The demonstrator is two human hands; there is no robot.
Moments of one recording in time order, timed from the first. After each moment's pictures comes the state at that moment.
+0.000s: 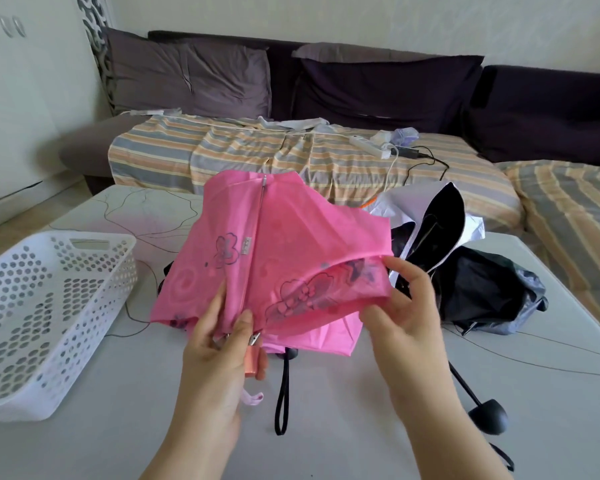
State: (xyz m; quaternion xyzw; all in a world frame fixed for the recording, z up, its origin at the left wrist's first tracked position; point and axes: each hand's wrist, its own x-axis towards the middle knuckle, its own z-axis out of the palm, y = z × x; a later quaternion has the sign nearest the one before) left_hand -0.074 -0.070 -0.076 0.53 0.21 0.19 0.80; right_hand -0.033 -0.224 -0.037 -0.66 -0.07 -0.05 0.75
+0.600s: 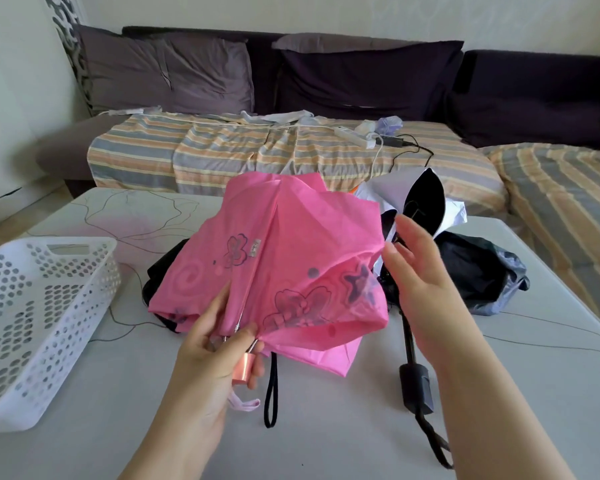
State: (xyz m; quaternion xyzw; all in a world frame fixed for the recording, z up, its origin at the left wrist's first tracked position) left_hand -0.077 -0.072 -0.077 0.57 0.15 0.13 0.80; right_hand 0.005 -0.269 -0.031 -0.74 -0.08 -0.03 0.67
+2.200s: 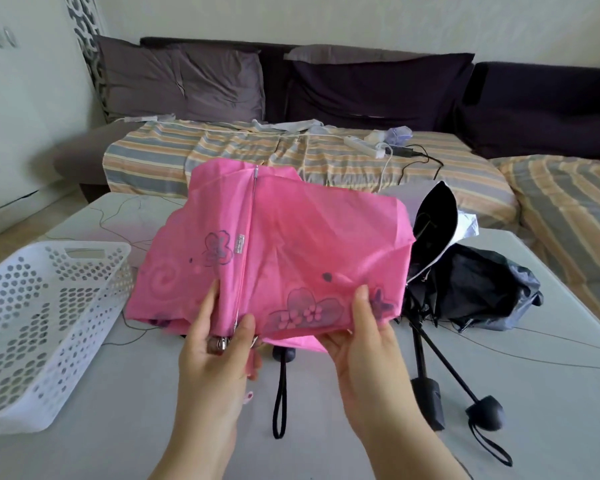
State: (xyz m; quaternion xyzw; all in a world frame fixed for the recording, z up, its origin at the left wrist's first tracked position) left_hand -0.082 -0.079 -0.069 0.61 0.19 0.23 0.74; right_hand -0.040 -0.200 -0.050 -0.52 0.00 0.06 0.85
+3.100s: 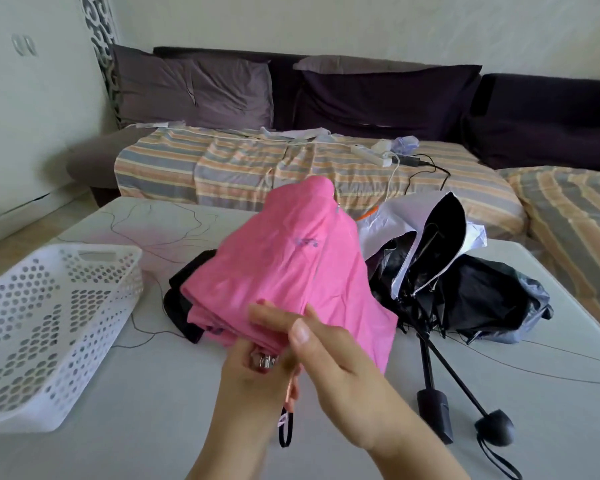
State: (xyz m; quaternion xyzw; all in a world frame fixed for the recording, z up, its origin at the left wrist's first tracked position) left_hand -0.081 -0.093 -0.073 0.67 0.12 0.16 0.71; right_hand -0.050 -0.196 -0.037 -0.73 -0.36 0.12 0.57
